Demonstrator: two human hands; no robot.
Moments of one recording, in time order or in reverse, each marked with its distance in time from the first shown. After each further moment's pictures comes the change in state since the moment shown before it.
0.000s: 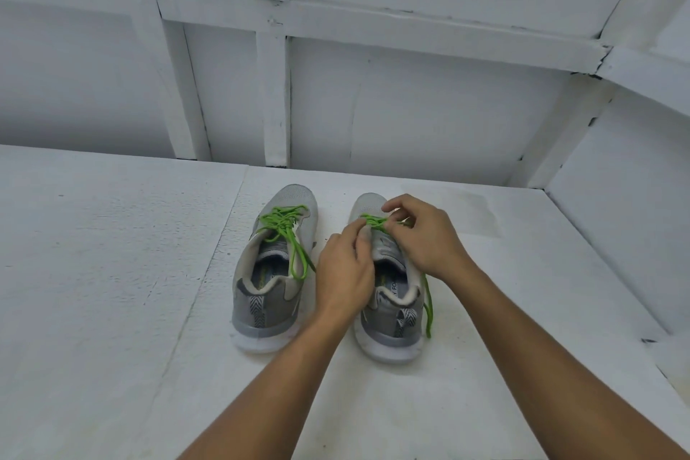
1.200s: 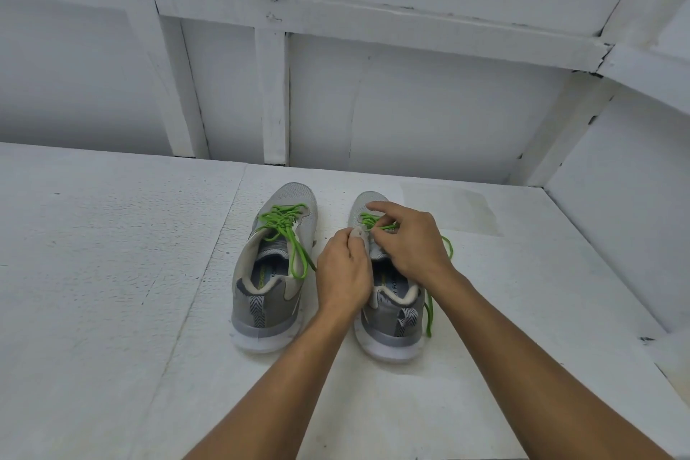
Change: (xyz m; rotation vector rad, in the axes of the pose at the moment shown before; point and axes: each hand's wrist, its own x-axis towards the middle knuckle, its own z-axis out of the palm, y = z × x) left_hand -0.001 0.001 0.003 -0.132 0.083 -0.140; right_hand -0.002 0.000 0.023 -0.079 0.036 -0.052
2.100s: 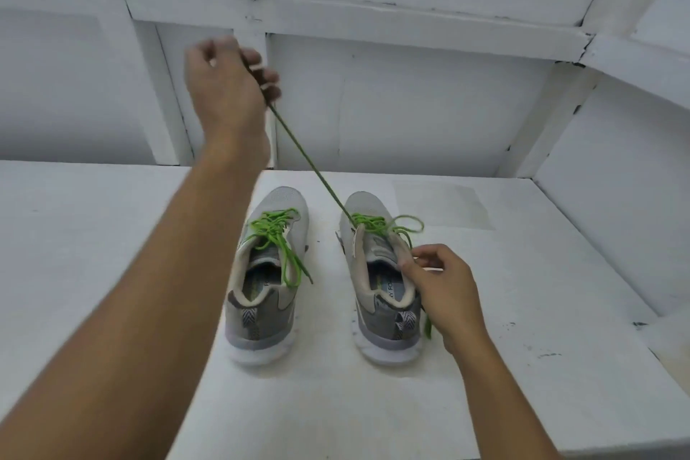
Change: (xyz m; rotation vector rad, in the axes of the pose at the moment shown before) left_hand 0.106 0.144 -0.112 -0.911 0.230 0.147; right_hand -0.066 0.017 -0.012 0.404 0.225 0.449
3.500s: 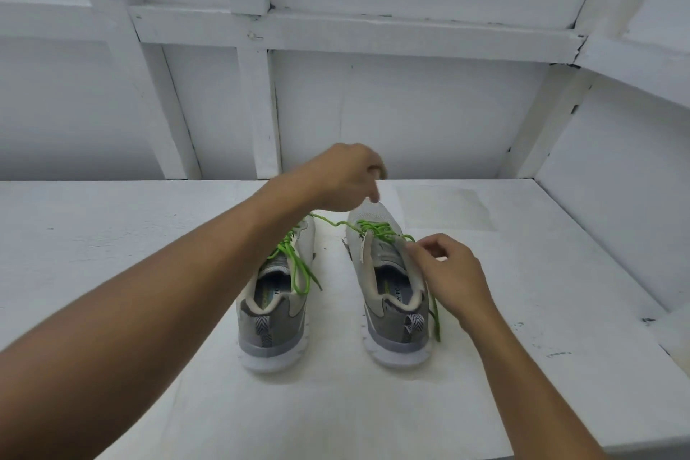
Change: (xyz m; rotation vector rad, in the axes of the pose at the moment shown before) left_hand -0.037 -0.039 0.014 1.388 -1.158 0.046; right_hand 0.015 -0.016 -0.004 -0.161 -0.045 -0.045
